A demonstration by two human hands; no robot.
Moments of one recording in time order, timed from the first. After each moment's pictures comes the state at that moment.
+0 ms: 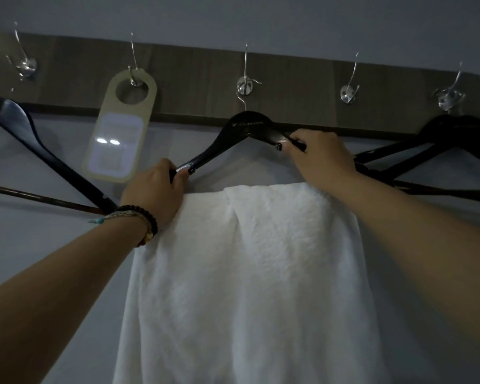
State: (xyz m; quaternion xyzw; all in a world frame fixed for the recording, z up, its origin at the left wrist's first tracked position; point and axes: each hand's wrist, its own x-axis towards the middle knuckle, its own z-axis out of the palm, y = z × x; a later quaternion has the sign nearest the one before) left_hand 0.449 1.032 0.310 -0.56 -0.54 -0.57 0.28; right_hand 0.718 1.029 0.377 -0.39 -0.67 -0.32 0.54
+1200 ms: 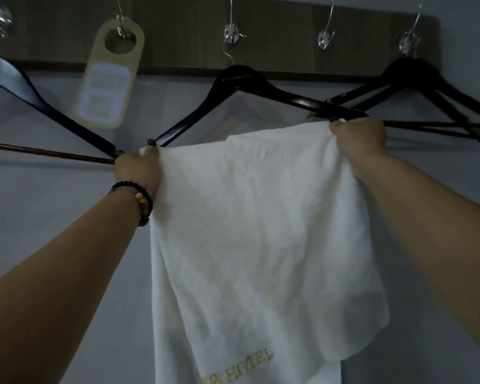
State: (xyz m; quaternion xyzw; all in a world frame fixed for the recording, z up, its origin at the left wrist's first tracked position) left_hand 0.427 0.988 0.258 -0.44 -0.46 -0.76 -0.13; right_hand 0.751 0.958 0.292 -0.49 -0.47 0.00 0.73
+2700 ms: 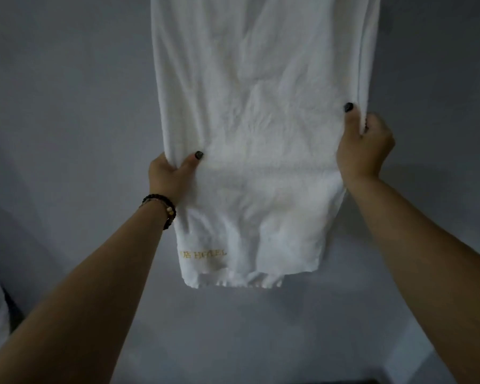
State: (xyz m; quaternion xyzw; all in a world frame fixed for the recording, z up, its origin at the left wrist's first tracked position) left_hand 0.409 0.924 -0.021 -0.50 -0.51 -0.66 -0.23; right_hand 0.705 0.933 0.021 -0.48 -0.47 -0.06 0.74
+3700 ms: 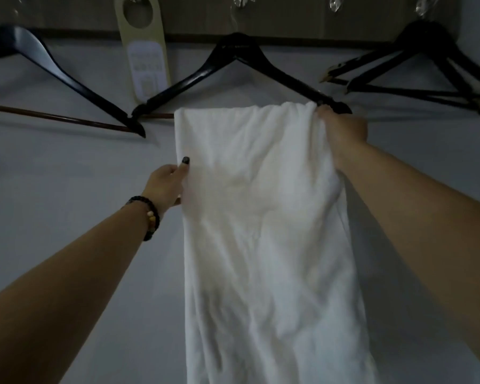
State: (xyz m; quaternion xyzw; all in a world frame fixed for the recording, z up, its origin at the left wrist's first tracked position) left_hand 0.426 0.960 0.179 -0.58 -0.44 -0.62 -0.27; right_hand 0.725 0.956 0.255 -0.45 -0.48 0.15 0.74
